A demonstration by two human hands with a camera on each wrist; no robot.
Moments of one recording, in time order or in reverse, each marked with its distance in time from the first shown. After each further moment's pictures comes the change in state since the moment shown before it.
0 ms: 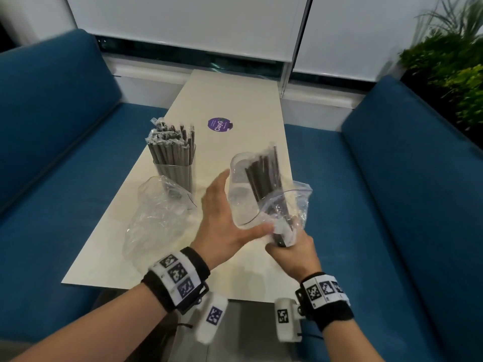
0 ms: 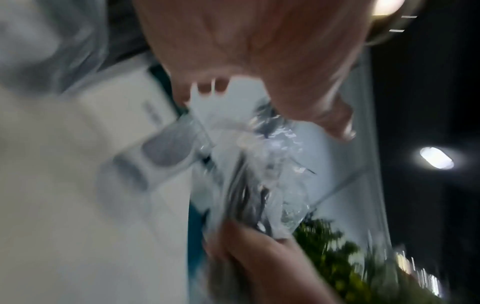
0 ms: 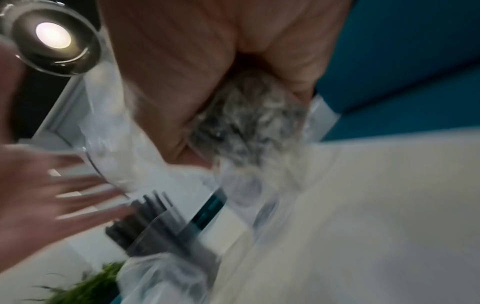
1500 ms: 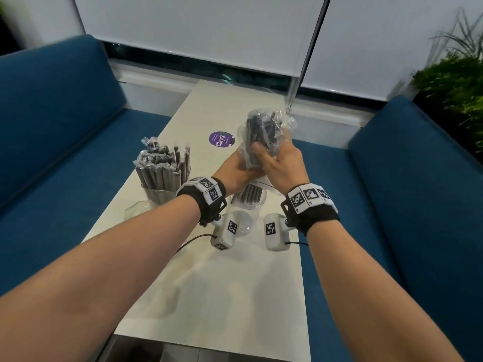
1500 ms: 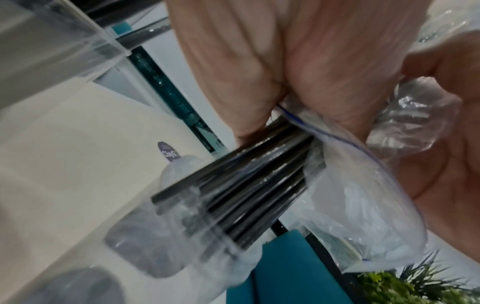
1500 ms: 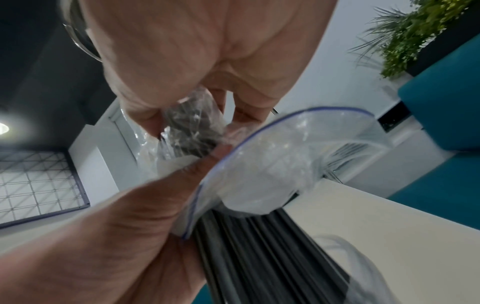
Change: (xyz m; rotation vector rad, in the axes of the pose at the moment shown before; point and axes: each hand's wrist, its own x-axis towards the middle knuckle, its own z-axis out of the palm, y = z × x) left_hand 0.214 -0.021 0.015 -0.471 -0.199 0.044; right_hand 0.173 -0.158 -0.049 0.102 0.077 -0.456
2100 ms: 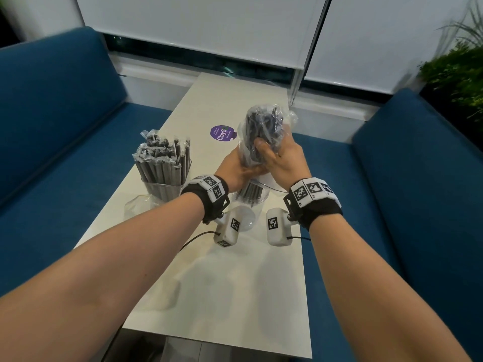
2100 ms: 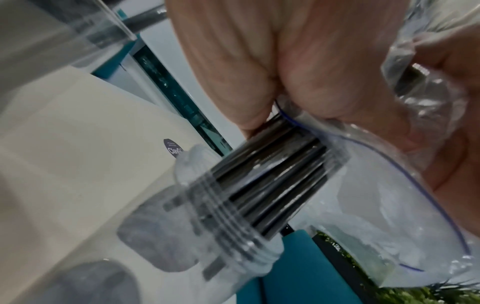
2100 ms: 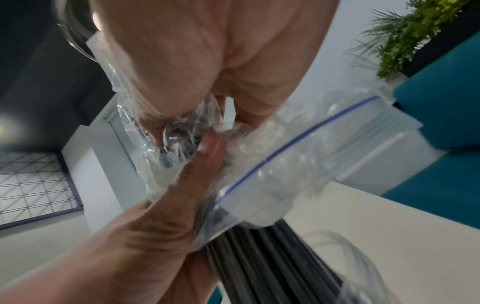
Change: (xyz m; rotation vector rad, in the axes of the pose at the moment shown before) left_hand 0.006 -0.017 0.001 0.200 0.066 -0.068; right_hand 0.005 0.015 0.004 0.014 -0.068 0.020
